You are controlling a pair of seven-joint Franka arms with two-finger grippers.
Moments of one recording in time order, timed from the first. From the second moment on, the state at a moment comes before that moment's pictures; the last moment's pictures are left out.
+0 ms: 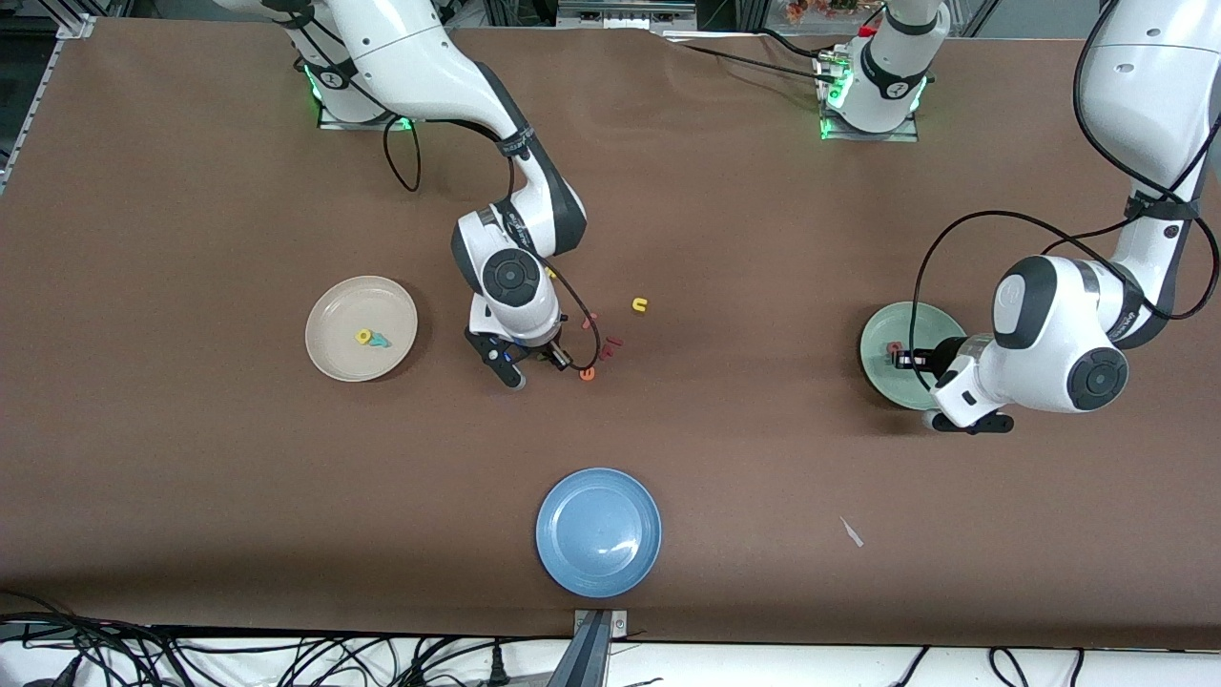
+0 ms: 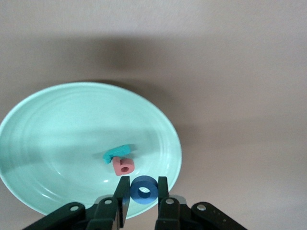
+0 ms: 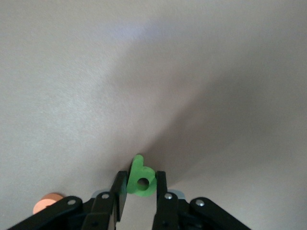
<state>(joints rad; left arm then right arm) 0.28 0.59 -0.32 -1.73 0.03 1.92 -0.04 0.84 0.78 -0.25 -1.56 0.26 2.27 1.28</state>
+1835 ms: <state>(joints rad) 0.11 0.11 -0.30 -1.35 0.03 1.34 0.00 0.81 0.43 -0.59 -1.93 0.31 2.14 0.15</state>
